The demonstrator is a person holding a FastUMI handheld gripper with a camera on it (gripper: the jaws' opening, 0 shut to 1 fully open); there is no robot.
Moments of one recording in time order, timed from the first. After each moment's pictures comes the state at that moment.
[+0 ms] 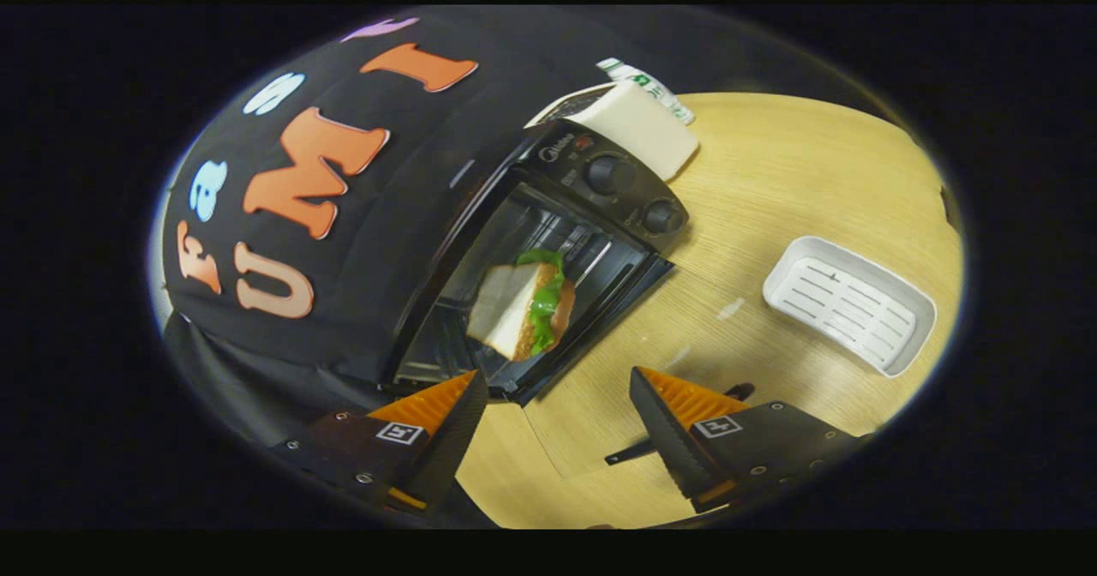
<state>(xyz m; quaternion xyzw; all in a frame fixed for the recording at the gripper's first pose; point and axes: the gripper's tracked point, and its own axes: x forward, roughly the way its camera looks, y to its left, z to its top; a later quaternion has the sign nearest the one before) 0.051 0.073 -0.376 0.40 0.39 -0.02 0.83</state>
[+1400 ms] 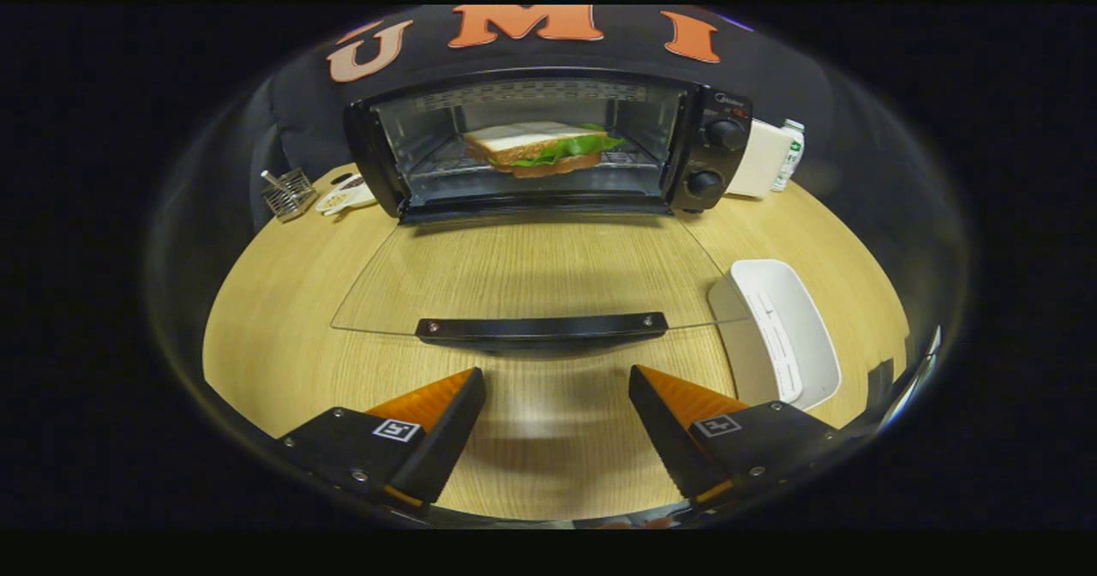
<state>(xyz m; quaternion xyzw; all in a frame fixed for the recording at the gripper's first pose) -0.047 0.049 -0.480 -0.04 0.47 0.05 0.88</state>
